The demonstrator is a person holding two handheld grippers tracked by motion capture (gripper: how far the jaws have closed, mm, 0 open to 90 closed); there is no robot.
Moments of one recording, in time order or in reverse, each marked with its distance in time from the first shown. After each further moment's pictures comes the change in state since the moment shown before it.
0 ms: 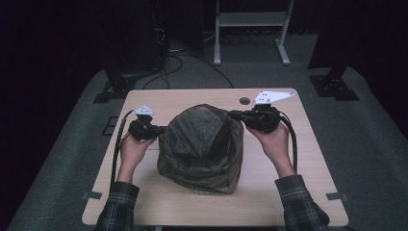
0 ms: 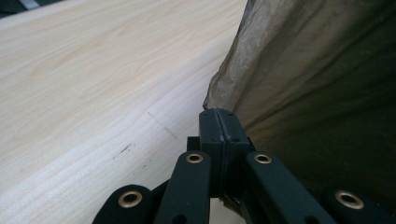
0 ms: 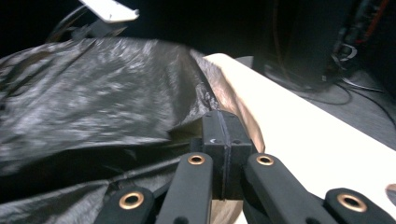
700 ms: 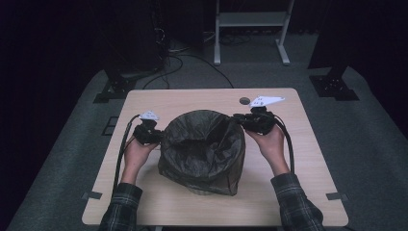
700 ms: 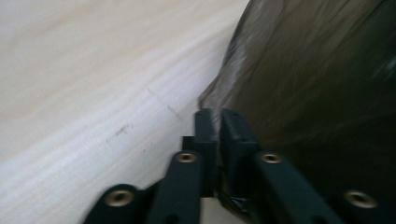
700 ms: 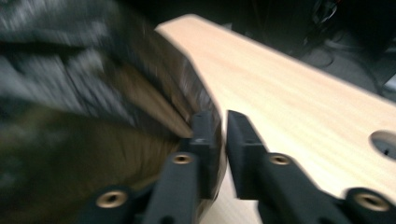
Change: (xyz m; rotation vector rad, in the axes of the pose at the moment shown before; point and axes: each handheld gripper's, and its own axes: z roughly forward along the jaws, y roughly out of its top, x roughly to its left) left arm 0.002 -0.011 0.010 0.011 0.005 0.007; right arm -0.023 -0.031 0.026 0.083 -0.083 0.061
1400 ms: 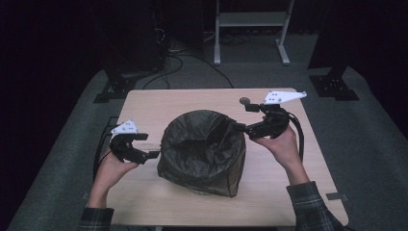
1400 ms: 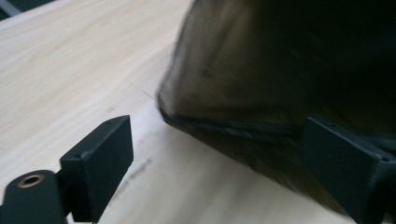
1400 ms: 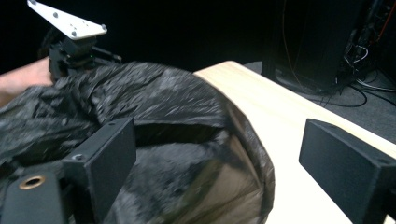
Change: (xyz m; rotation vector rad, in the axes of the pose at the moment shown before) left arm -0.041 -0.033 -0.078 -0.029 -0.053 0.125; right arm 0.034 0.030 -0.061 -0.099 0.140 -0.054
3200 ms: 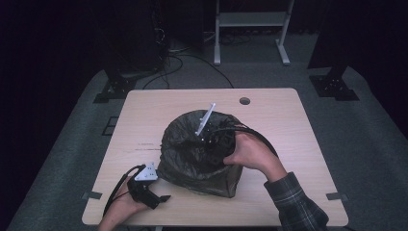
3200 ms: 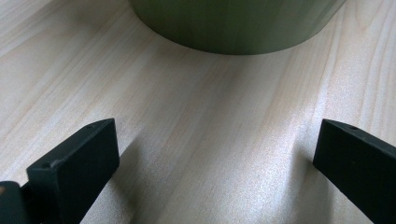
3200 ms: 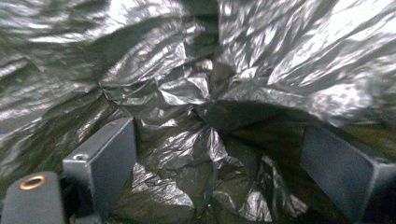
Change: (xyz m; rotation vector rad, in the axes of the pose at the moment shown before) left arm -0.057 -0.086 0.060 0.122 -0.072 0.152; right arm 0.077 0.018 0.114 0.813 0.148 -0.289
